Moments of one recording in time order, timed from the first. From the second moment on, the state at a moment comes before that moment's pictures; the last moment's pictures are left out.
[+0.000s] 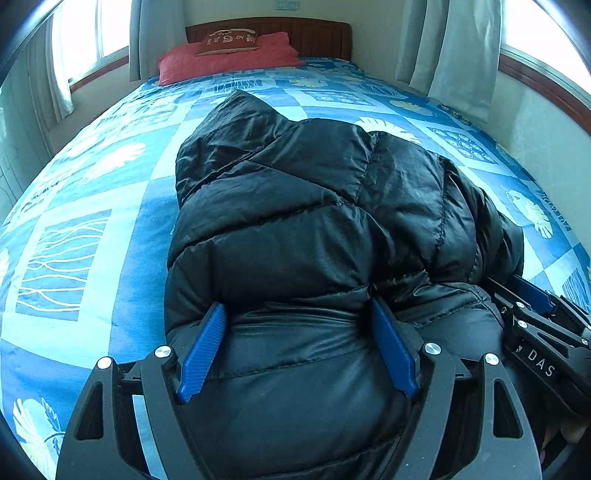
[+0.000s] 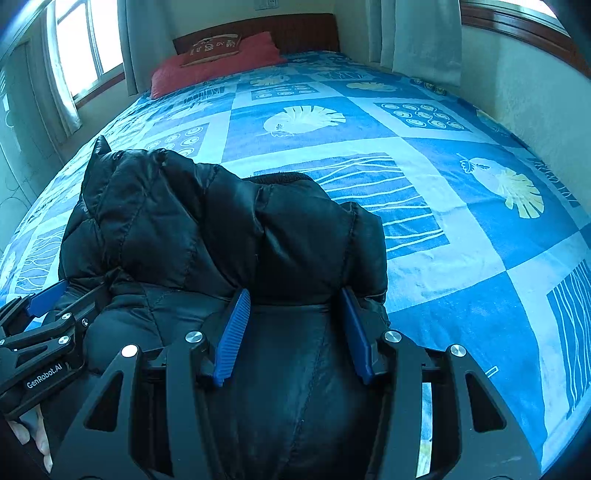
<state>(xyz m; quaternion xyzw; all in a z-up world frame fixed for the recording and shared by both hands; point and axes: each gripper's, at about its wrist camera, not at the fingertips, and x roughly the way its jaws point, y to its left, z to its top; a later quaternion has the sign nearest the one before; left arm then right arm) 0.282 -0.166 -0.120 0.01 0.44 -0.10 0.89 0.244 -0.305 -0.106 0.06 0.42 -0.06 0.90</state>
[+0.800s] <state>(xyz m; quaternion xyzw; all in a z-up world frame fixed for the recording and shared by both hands) 0.263 -0.161 -0.077 0.01 0.45 -0.09 0.89 0.208 -0.302 -0.057 0.06 0.39 -0.07 0.91</state>
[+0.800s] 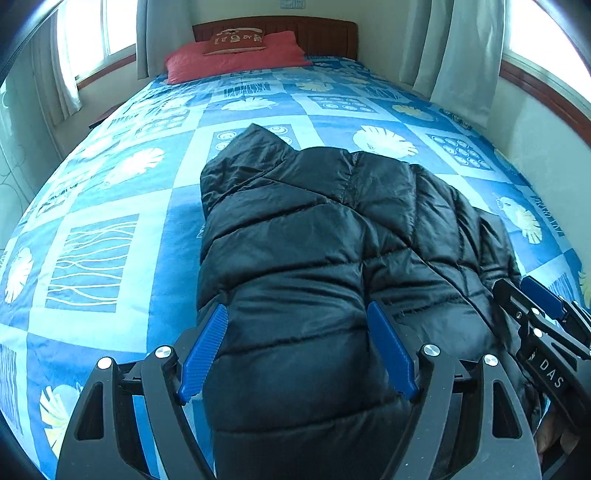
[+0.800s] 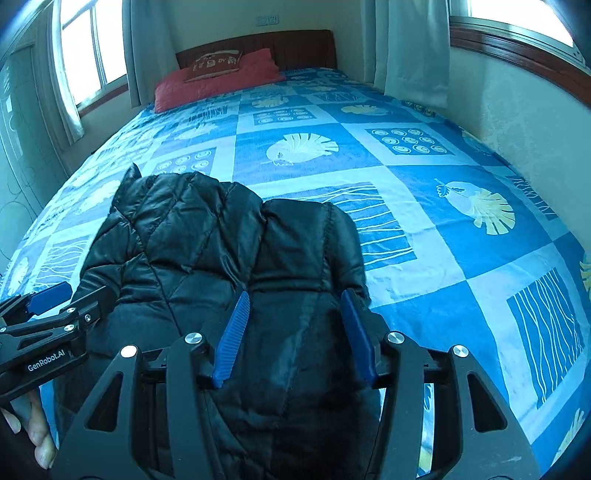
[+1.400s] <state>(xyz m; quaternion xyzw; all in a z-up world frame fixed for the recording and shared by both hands) 0.224 -0.072 -0.106 -0.30 0.48 -0.09 0.82 0.176 -0.341 -0.058 0.18 0.40 -0.06 0.90</state>
